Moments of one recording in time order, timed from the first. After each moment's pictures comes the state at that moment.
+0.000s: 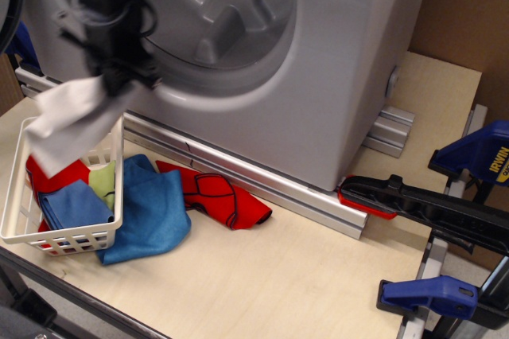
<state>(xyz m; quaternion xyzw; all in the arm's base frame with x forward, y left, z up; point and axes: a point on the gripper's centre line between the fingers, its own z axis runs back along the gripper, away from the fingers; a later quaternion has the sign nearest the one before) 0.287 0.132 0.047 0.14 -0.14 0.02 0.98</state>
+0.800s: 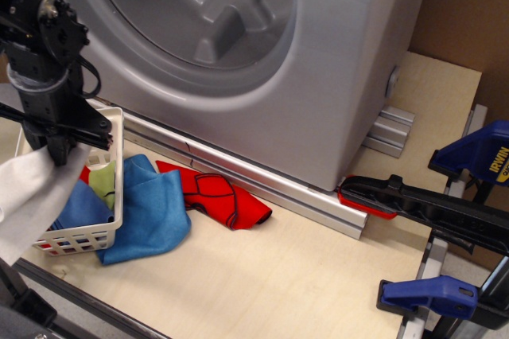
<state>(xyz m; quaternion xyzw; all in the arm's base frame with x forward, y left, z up) 0.219 0.136 0.026 0.12 -0.09 0.12 0.98</state>
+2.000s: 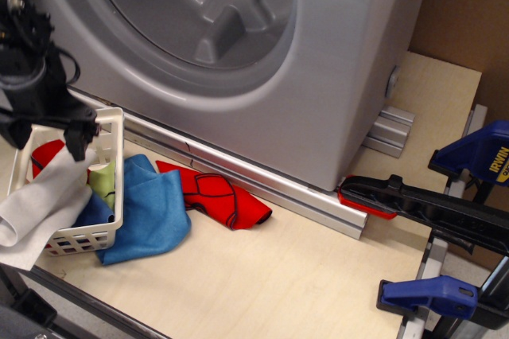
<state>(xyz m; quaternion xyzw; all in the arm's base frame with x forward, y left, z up) 0.226 0.159 0.019 0.08 -0.12 0.16 0.98</state>
